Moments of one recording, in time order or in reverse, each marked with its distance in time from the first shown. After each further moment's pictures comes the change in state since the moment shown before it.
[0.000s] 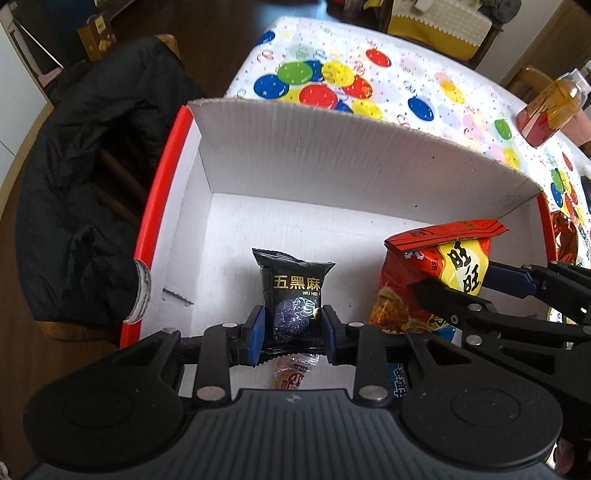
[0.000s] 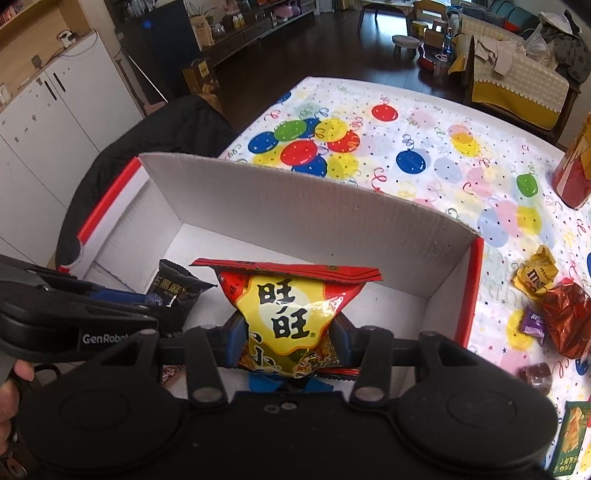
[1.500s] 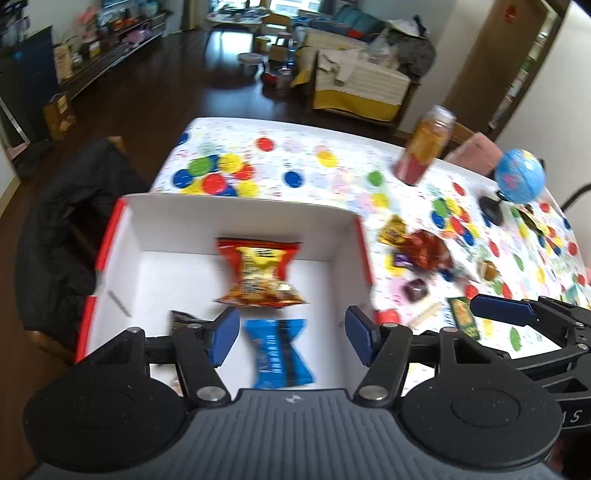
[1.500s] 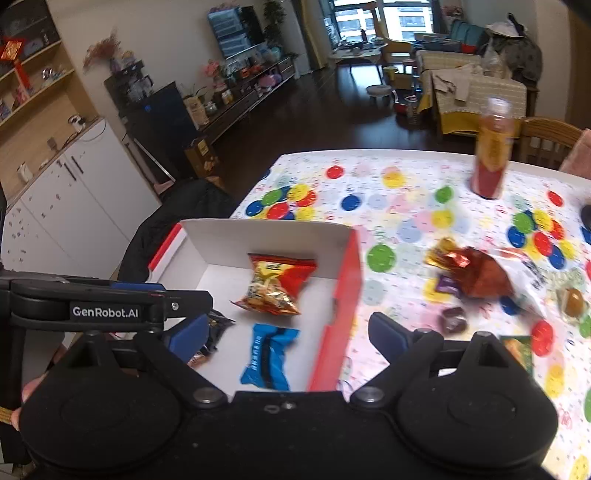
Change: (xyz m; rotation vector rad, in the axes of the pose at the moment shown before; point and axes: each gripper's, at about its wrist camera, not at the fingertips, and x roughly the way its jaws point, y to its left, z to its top) left arm -0.123 -0.086 -0.067 0.120 -0.296 -0.158; right arm -0.163 -0.056 -0.080 0.142 -0.245 0.065
